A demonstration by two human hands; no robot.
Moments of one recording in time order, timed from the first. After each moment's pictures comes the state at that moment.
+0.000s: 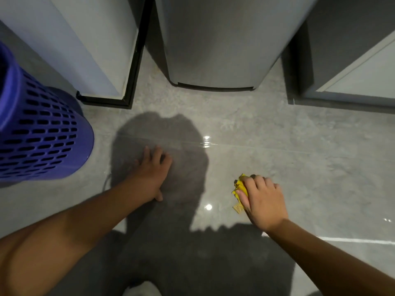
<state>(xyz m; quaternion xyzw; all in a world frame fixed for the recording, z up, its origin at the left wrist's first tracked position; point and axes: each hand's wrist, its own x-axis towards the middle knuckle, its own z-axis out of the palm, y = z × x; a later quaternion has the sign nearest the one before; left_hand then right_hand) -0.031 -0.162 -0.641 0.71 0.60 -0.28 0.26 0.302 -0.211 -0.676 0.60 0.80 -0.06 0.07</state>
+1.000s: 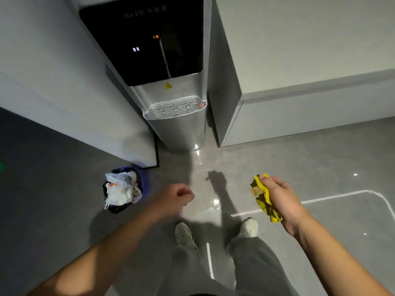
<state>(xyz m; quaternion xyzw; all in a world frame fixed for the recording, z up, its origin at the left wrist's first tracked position) 0.078 -0.219 0.156 0.55 0.61 0.00 0.58 0.381 -0.271 0.203 0.76 0.17 -0.56 -0.28</state>
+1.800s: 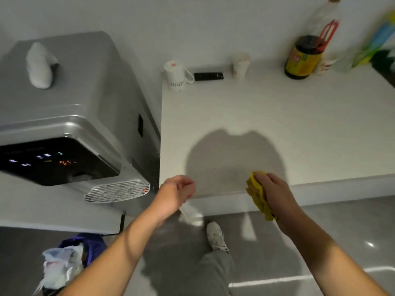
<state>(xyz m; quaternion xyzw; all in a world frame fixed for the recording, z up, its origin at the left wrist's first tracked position) 0.412 0.039 0.241 0.49 0.64 0.25 0.54 0.683 0.004 0.266 0.70 0.29 -0.52 -0.40</state>
